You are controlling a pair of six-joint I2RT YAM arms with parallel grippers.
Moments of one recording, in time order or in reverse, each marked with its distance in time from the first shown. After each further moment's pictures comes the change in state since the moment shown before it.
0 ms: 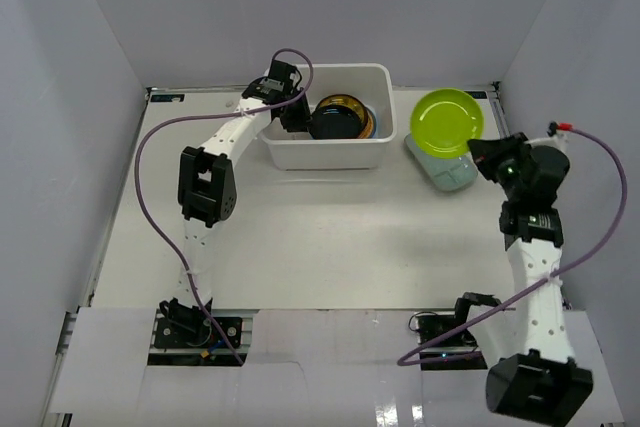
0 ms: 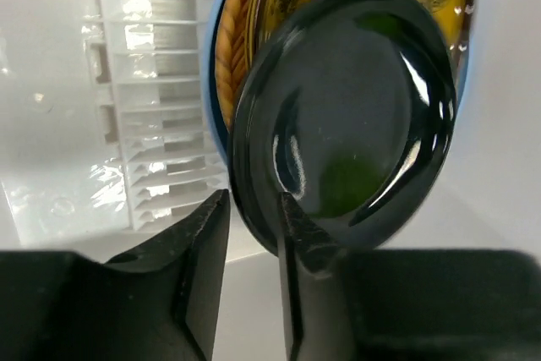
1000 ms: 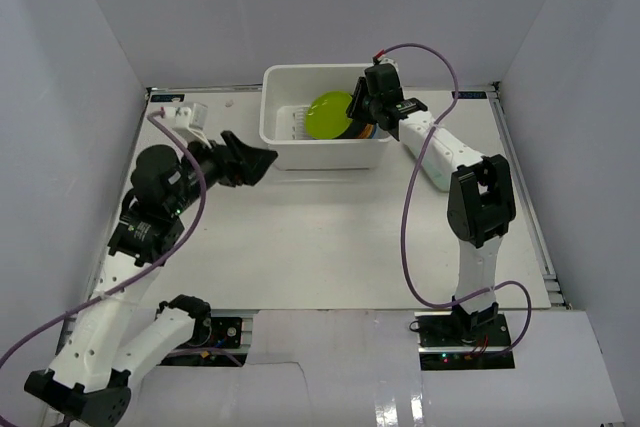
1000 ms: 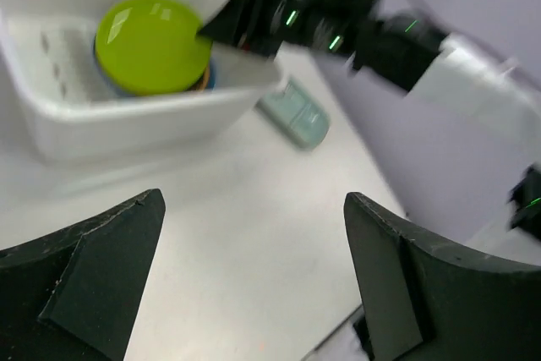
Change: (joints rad) left arm 0.010 -1.452 -1.011 0.389 0.103 0.036; right arm 0.756 1.213 0.982 -0.131 0.365 -0.277
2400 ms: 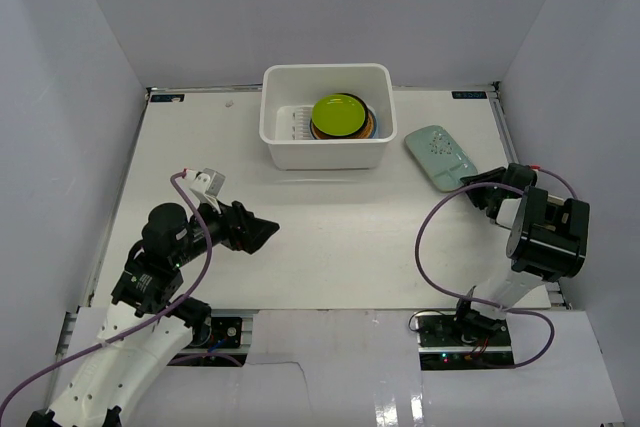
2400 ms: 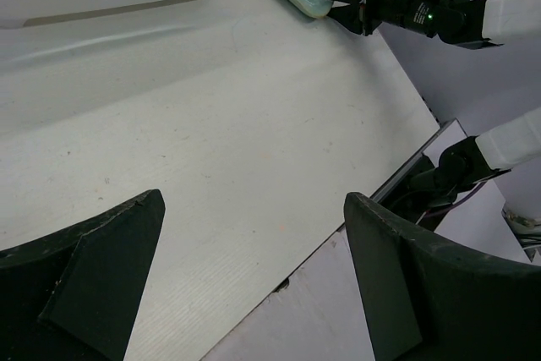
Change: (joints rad) left arm -0.063 -0.381 -0.463 -0.151 0.108 0.082; right arm -0.806 -0.335 -1.125 0.711 -0.340 0.340
